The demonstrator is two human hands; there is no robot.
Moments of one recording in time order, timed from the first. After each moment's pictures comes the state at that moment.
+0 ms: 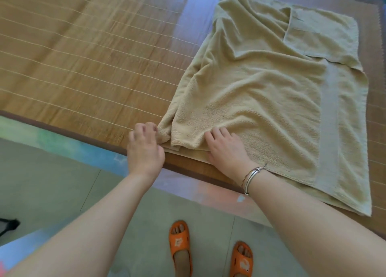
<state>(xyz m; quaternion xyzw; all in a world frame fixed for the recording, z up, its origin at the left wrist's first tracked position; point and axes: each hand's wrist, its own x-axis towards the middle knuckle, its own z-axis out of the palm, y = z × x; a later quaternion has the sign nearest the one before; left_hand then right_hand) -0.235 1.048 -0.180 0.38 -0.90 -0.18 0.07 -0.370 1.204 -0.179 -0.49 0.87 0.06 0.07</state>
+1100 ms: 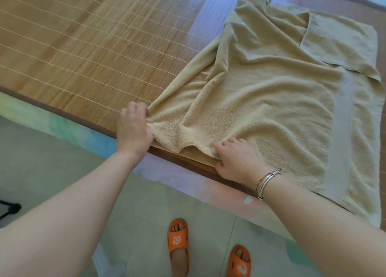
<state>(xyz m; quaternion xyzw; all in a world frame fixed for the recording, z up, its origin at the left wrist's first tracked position) -0.224 0.989 -0.182 0.38 -0.90 -0.16 0.10 -0.364 1.211 -0.173 -0.56 0.82 0.05 0.14</state>
